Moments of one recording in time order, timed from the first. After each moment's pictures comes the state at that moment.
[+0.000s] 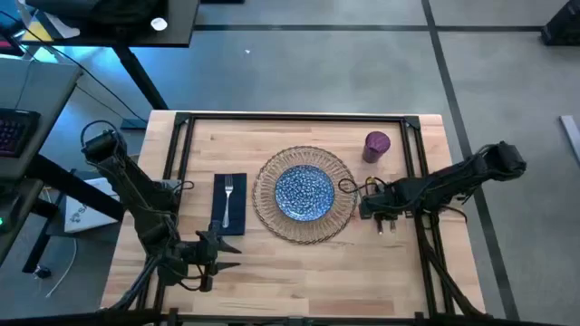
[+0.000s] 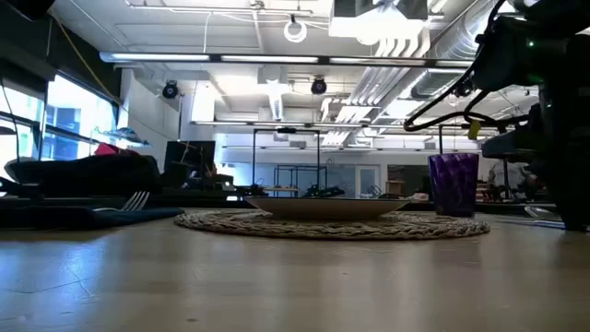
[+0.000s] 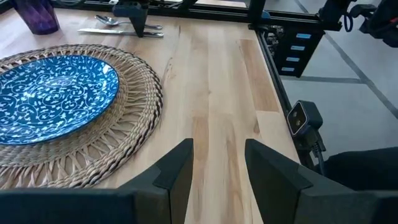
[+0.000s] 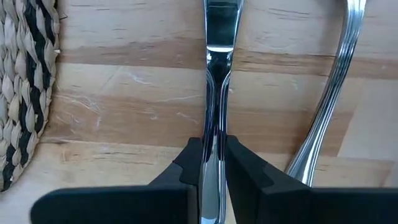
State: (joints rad) left arm -0.96 1.30 0.77 -0.13 -0.80 -0.63; right arm 0.20 1.27 0.50 -0.77 -0.05 1.73
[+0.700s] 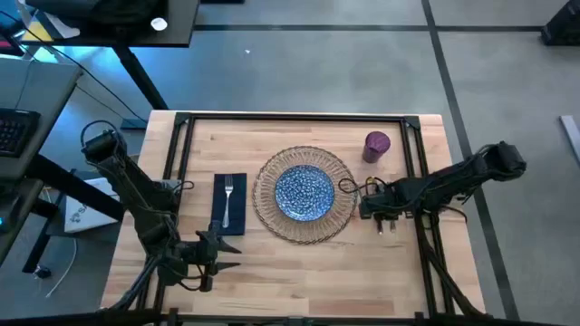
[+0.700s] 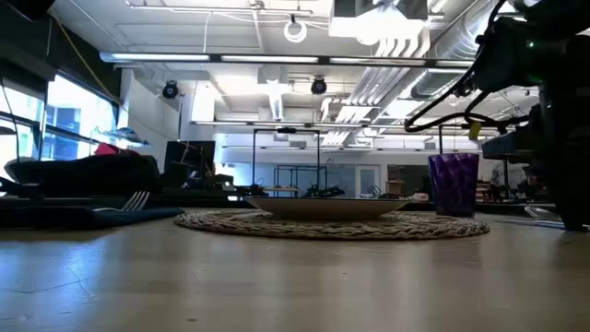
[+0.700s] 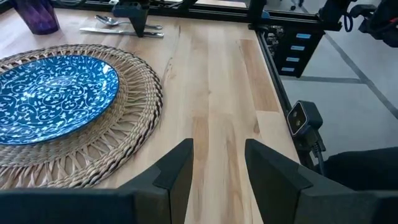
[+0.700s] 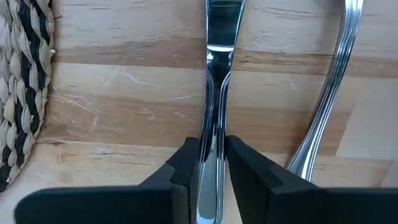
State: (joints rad) left arm -0.96 1.30 0.77 -0.13 -0.80 -0.63; right arm 0.20 1.27 0.50 -0.77 -0.06 1.72
